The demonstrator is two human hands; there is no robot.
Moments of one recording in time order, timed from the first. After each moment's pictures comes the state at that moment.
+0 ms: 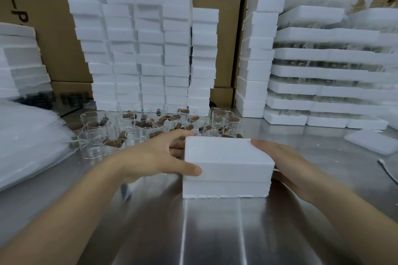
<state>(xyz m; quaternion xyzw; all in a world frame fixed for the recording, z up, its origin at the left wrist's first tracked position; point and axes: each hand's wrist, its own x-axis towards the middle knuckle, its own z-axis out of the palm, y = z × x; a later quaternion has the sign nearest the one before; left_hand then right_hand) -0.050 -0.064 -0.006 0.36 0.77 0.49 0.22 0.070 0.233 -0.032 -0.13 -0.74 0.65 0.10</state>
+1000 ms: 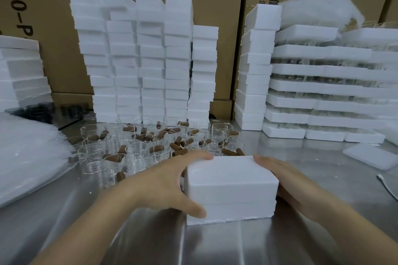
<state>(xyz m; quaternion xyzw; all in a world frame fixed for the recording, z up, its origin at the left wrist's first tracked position) -0.040 -0.054 -0.012 0.45 0.81 0.34 0.14 0.073 0.239 -0.028 -0.10 -0.76 0.64 0.06</state>
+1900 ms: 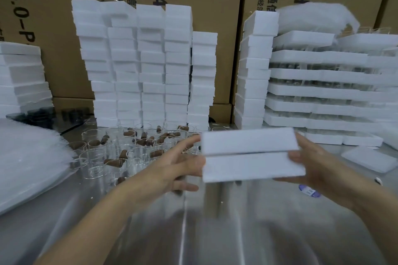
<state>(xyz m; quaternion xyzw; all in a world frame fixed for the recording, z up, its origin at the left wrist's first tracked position) -0.039 -0.048 -0.007 0.36 0.64 0.64 0.24 0.094 0.290 0.010 0.06 -0.73 0.67 0.09</state>
